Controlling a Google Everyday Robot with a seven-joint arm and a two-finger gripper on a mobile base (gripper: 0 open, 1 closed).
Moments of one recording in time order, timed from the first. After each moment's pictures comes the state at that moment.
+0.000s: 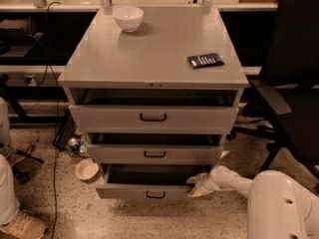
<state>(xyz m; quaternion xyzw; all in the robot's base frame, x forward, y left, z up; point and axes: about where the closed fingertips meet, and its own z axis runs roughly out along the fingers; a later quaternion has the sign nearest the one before) 0.619 -0.173 0.172 -0.71 0.65 0.06 0.27</state>
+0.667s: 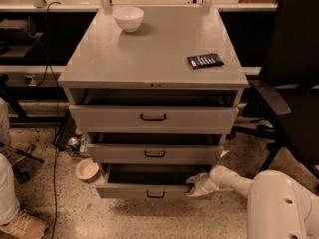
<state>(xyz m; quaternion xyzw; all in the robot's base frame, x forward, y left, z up) 0.618 -0.173 0.171 -0.71 0.65 0.06 0.27</state>
